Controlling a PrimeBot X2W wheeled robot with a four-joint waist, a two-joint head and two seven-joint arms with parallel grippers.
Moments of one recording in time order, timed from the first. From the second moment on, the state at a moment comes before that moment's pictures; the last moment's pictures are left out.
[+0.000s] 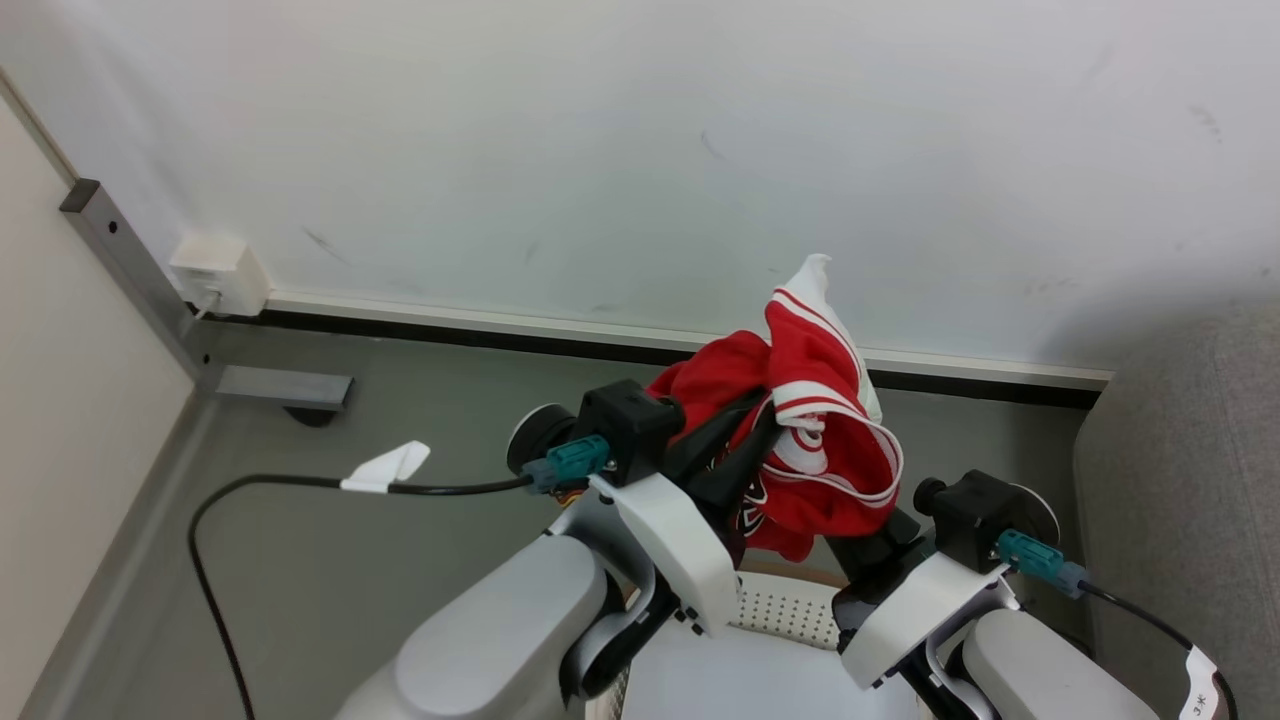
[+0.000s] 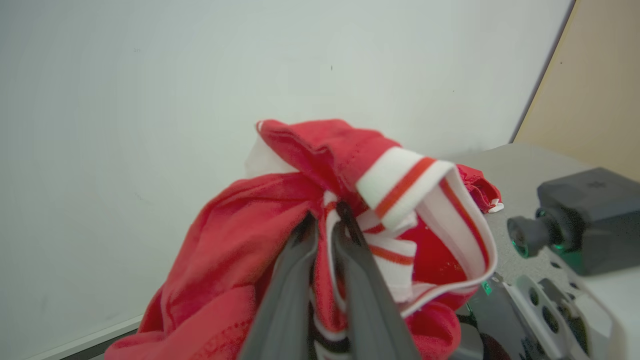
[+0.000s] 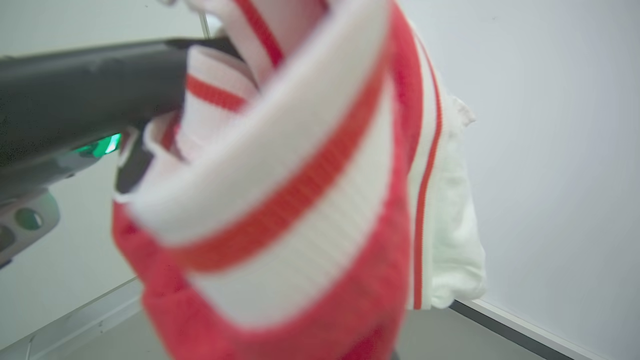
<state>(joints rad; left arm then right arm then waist) -0.72 0.15 -0.90 0.33 -0.63 0.00 -0.16 -0.53 -0.17 0.72 0.48 0.59 0.13 -0.26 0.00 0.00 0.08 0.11</state>
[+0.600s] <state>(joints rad) -0.69 0.18 -0.90 0.36 -0.64 0.01 -0.18 -0.46 -0.21 0.58 0.37 0.55 0.13 -0.26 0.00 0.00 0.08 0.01</state>
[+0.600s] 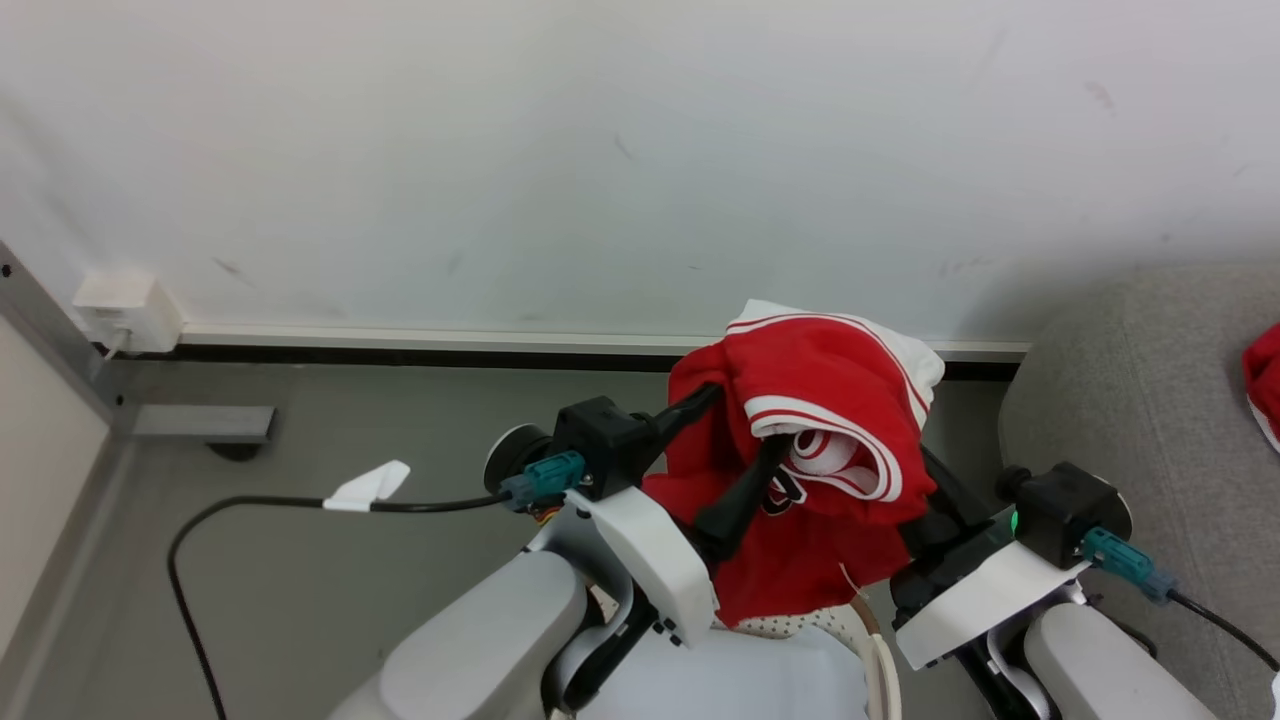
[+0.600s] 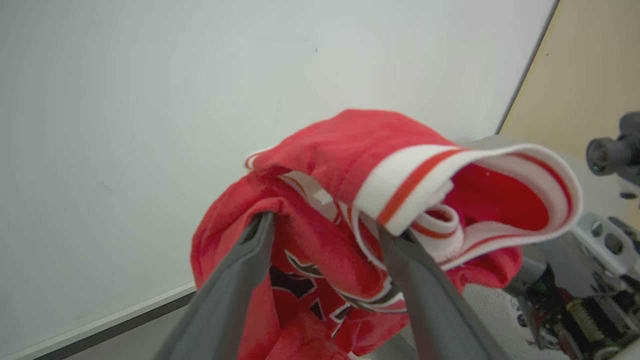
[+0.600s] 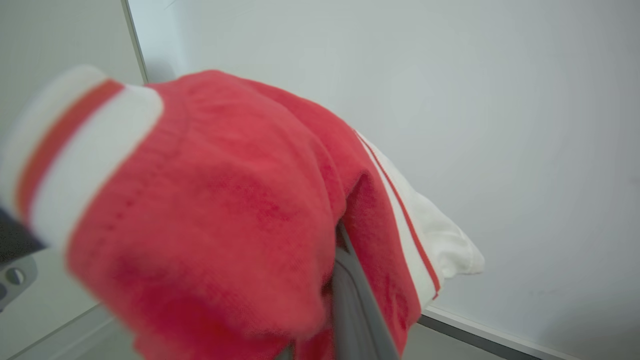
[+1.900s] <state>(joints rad) -0.68 0.27 -0.97 0.29 -0.55 0.03 -0.22 -0.38 -0.31 0.25 0.11 0.41 0.13 -0.26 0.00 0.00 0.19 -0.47</state>
